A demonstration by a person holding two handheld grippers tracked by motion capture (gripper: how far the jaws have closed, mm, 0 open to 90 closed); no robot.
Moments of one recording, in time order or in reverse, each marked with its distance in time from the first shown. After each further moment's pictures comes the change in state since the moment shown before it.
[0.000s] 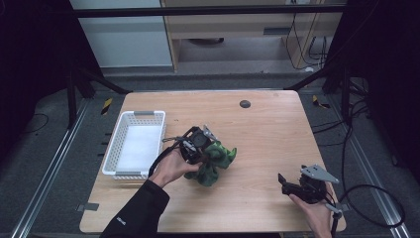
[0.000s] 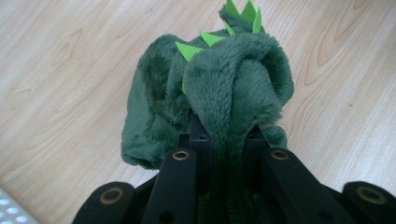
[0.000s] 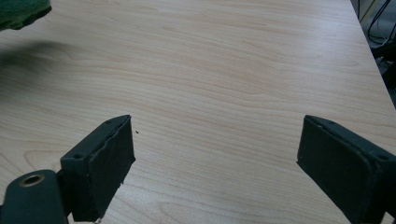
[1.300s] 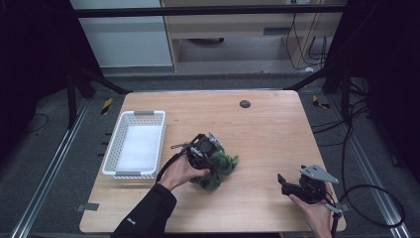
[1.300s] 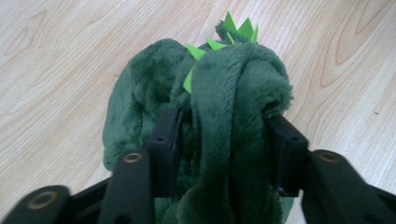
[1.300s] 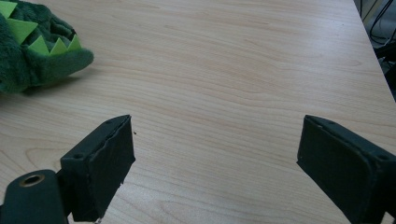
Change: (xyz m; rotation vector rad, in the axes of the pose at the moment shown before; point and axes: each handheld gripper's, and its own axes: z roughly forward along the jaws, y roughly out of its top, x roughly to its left) left arm -0.001 -0.010 0.043 -0.005 -0.023 -0.023; right arm 0.001 -0.001 0.000 0.004 0.004 -0.005
